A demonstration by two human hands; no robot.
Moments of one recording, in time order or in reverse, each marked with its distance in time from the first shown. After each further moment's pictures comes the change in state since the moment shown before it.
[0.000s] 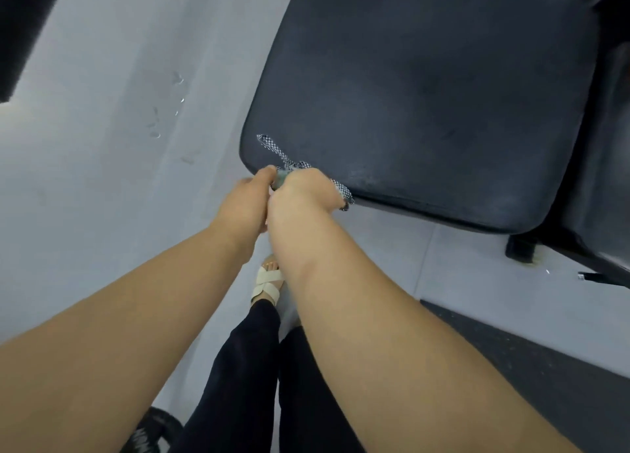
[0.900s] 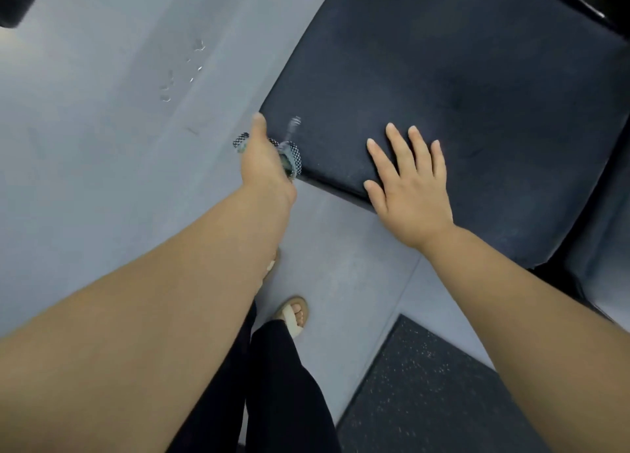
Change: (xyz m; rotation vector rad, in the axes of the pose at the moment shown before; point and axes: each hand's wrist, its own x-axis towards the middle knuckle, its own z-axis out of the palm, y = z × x) left_hand 0.041 0.023 0.037 -1.101 0.184 -0.081; right_hand 0.027 -0.057 -0.125 -1.735 0.121 -1.538
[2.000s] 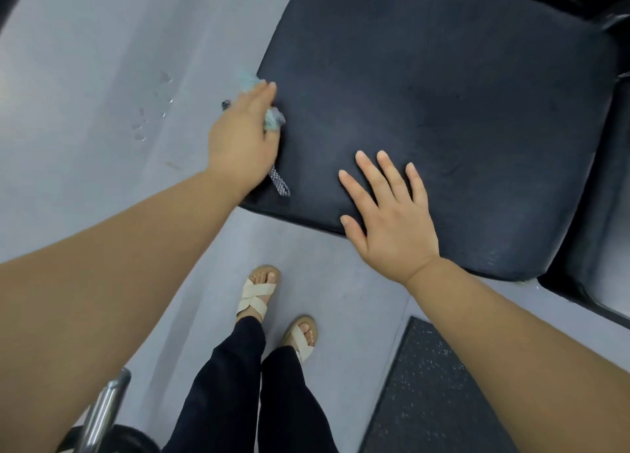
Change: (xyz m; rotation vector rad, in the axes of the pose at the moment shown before) left_hand 0.031 0.042 0.046 1.673 -0.364 1.100; right_hand 0.002 -0.003 -0.001 0.030 0.027 0.031
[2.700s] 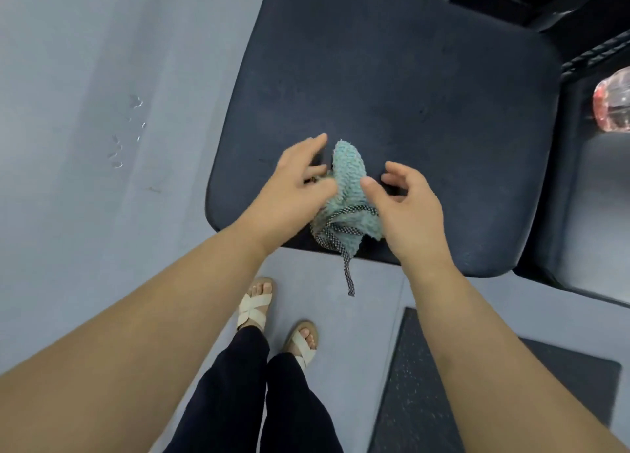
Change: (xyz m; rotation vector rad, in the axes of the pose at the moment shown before) left_hand -0.026 0.063 0.002 -0.777 -0.487 -0.148; right_hand 0.022 0.002 -0.063 1.104 0.100 0.963
